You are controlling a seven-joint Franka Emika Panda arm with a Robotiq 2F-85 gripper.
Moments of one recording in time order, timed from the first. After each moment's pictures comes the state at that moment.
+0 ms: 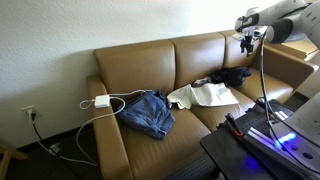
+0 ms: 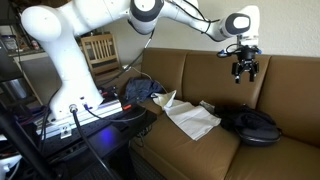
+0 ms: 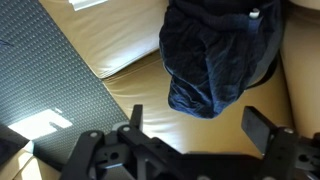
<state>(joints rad) -0.51 1.31 -0.37 -0.69 0.08 1.90 1.38</state>
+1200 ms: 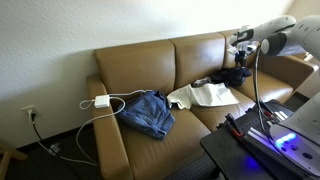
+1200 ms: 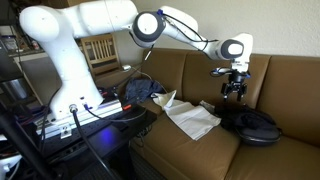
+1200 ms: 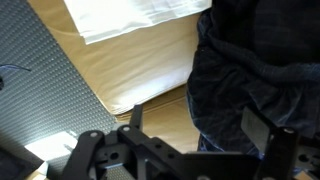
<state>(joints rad) -0.55 1.50 -0.28 -0.60 0.07 1.92 1.44</state>
